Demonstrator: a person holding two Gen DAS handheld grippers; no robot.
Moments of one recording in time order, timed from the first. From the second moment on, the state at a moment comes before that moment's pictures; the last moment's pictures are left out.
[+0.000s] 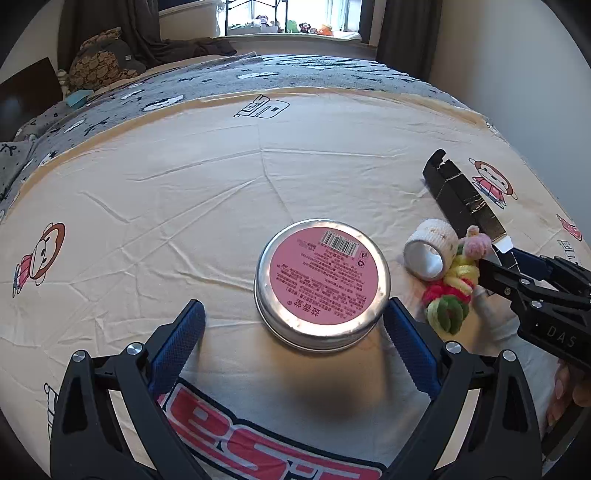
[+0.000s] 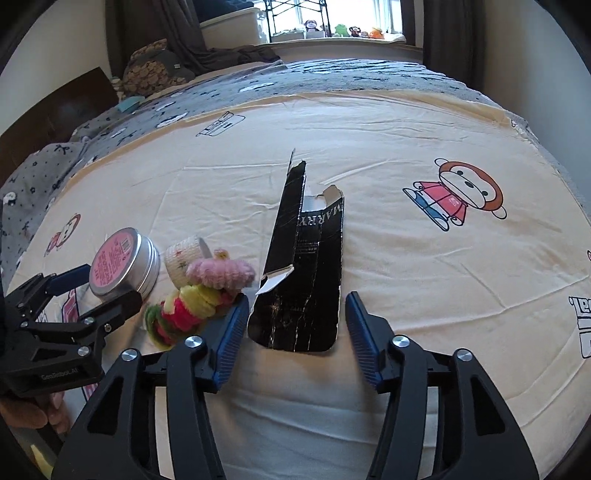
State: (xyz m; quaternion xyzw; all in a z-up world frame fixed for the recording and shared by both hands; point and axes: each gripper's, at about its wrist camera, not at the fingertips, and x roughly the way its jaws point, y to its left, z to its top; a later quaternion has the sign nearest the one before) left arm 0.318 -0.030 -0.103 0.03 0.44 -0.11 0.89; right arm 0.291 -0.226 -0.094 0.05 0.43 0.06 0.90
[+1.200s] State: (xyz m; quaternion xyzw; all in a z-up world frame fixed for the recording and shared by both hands) left arm 0.218 -0.001 -0.071 0.07 0.40 -0.11 0.91; right arm 0.155 -0.266 -0.058 0.02 0.38 0.04 0.92
